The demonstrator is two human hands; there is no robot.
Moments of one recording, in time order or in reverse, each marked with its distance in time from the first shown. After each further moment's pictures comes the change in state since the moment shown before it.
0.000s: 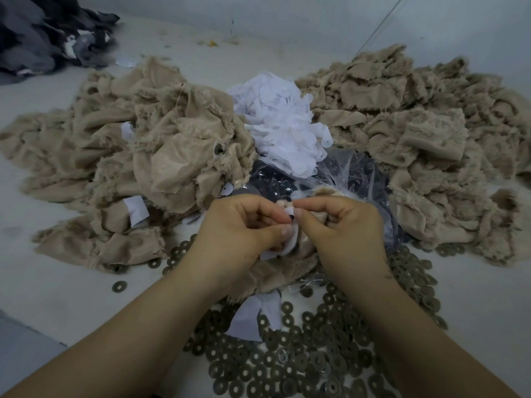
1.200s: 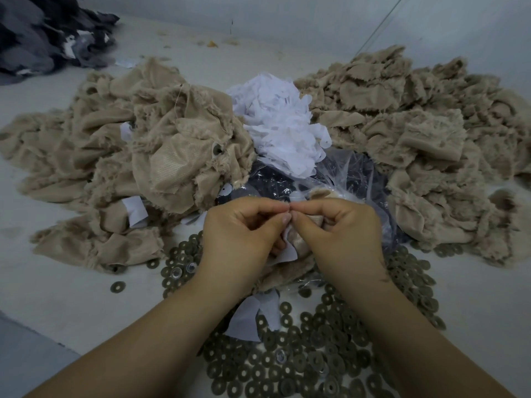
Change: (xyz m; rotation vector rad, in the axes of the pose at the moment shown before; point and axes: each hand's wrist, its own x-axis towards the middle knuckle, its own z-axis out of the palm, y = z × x) left_hand -0.001 -0.013 0.019 0.055 0.241 0.193; right_hand -0.004 -0.007 0.001 0.031 -0.021 -0.049
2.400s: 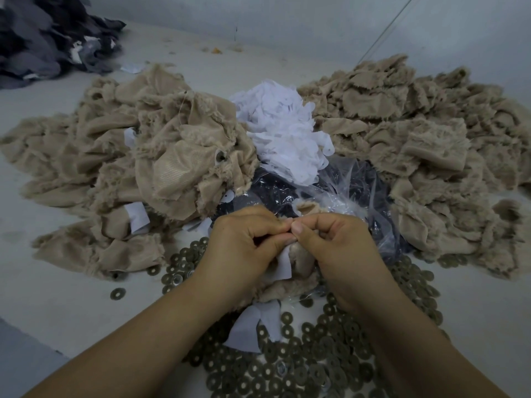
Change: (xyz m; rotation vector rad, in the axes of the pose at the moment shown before) left_hand 0.011 -0.011 -0.011 0.325 -0.171 0.386; right_hand 0.004 0.014 0.000 0.228 -0.214 0.209
